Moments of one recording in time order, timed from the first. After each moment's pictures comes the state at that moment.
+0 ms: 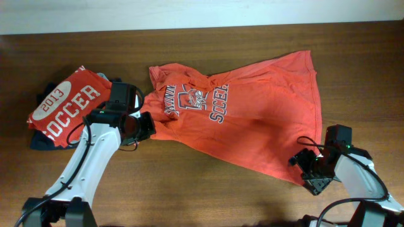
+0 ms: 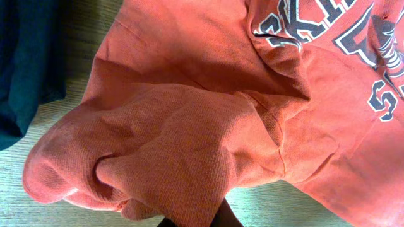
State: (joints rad) left arm -0.13 1.53 1.05 -0.79 0.14 -0.42; right arm -0.33 1.38 0.56 -0.76 -0.23 0.66
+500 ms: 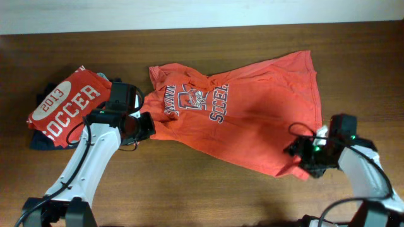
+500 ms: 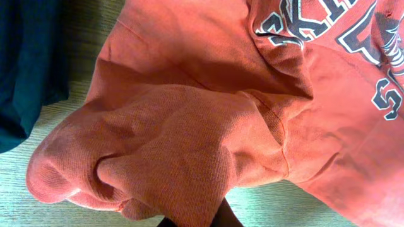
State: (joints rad) left arm -0.13 1.53 1.05 -0.79 0.13 -0.41; right arm -0.33 1.36 0.73 -0.81 -0.41 0.37
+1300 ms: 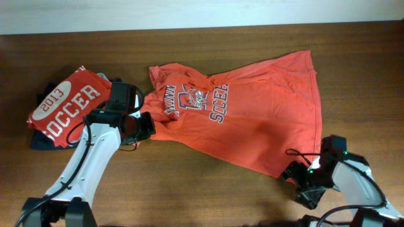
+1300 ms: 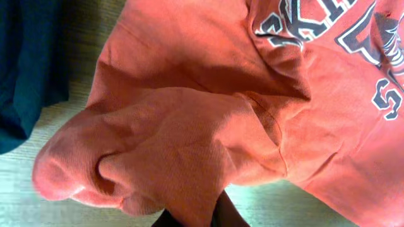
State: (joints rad) left arm -0.13 1.53 1.05 -0.79 0.13 -0.40; right arm -0.33 1.32 0.51 -0.91 -0.34 0.52
